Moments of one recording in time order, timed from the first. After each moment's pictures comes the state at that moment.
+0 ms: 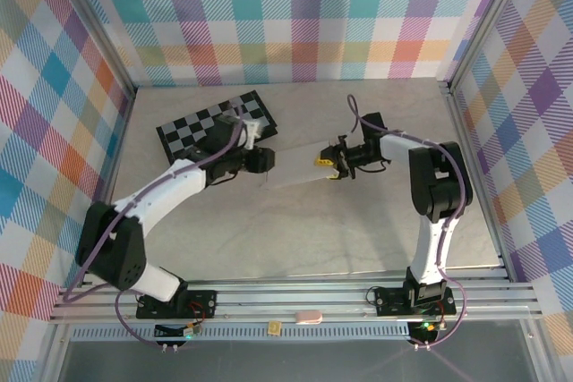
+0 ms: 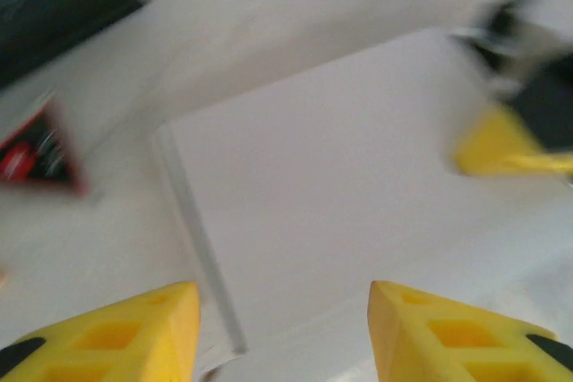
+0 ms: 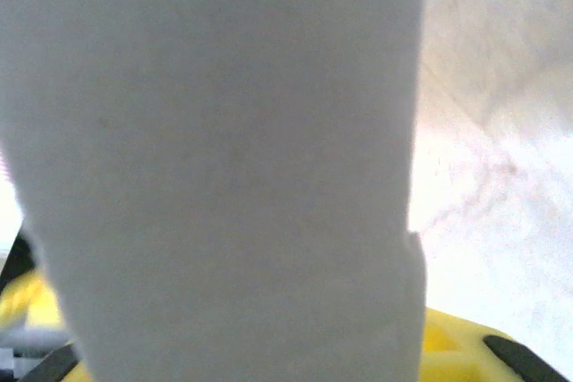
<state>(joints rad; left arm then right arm) -0.51 1.46 1.09 -0.35 0.22 -0.24 0.21 1.98 1.25 -0.49 -1.11 0.77</state>
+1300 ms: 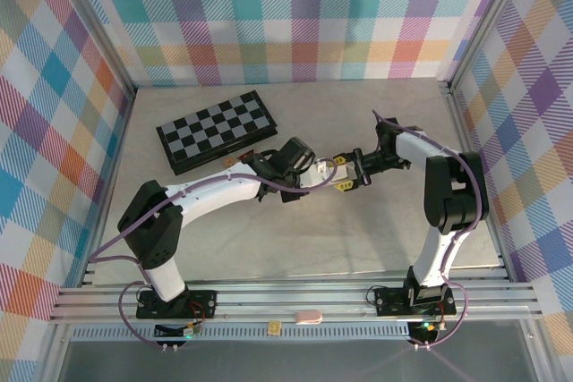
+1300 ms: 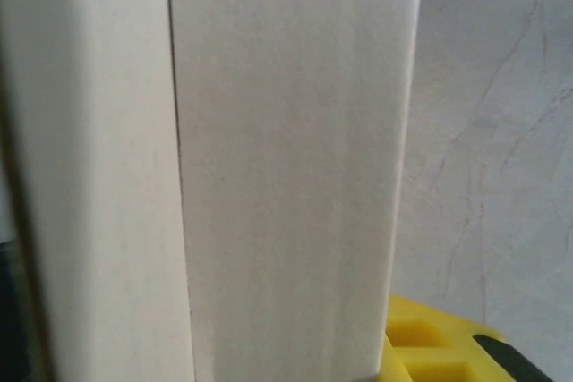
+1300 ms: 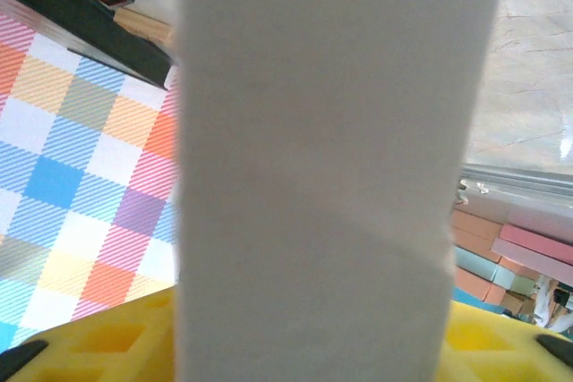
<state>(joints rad) -0.86 1.73 1.30 -0.55 -0.08 0.60 0.15 1.86 1.22 -0.90 -1.14 1.11</state>
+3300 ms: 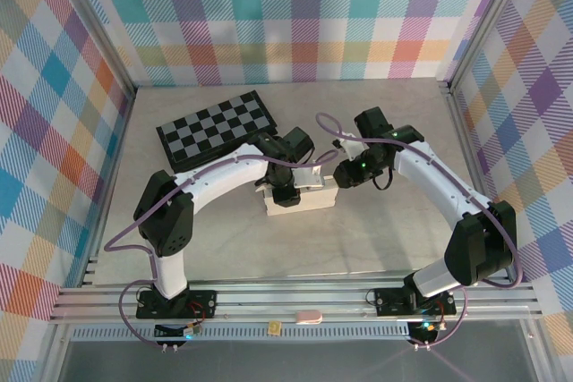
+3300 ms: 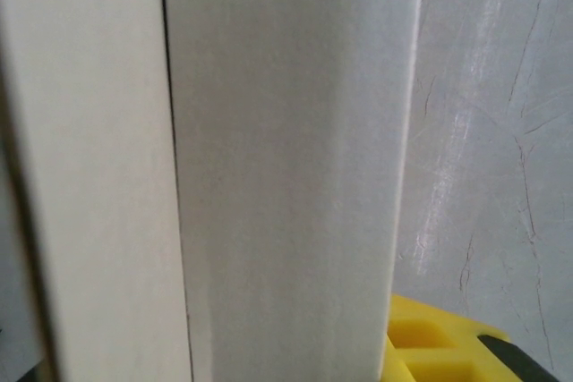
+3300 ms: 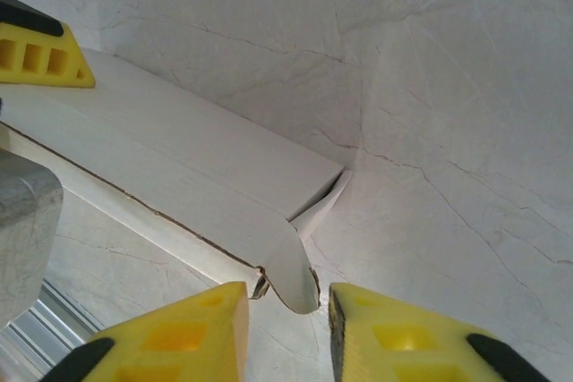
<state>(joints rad) -0.79 1.85 1.54 -1.02 0.08 0.60 0.42 1.48 1.26 -1.00 -0.31 -0.10</state>
